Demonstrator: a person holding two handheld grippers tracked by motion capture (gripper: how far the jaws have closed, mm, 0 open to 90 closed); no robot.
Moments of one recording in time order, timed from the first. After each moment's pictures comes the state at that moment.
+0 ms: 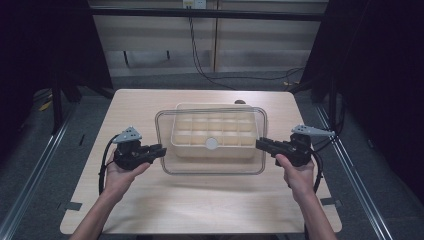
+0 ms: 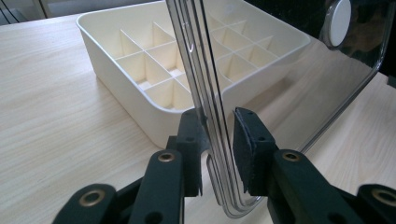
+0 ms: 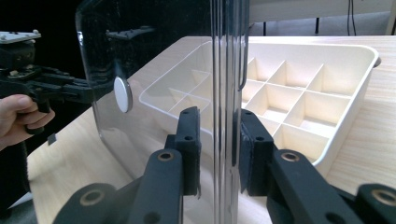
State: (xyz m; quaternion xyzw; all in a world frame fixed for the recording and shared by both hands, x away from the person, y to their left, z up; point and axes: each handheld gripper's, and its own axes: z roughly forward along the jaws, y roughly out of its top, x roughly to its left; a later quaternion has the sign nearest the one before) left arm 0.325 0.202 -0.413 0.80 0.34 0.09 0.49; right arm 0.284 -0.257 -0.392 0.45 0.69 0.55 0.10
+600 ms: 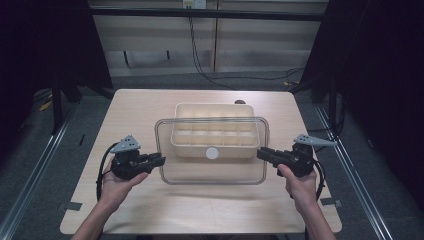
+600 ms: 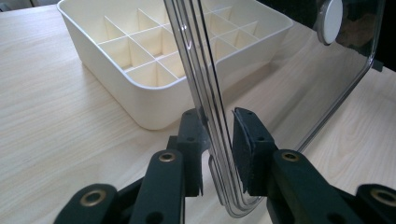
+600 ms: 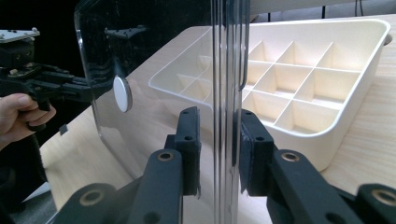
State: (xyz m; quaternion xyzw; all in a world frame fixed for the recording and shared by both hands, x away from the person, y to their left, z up) left arm 0.302 0.205 -0.414 0.81 0.33 0.08 0.48; right arm 0.262 -0.258 -0.403 0.46 0.69 0.55 0.08
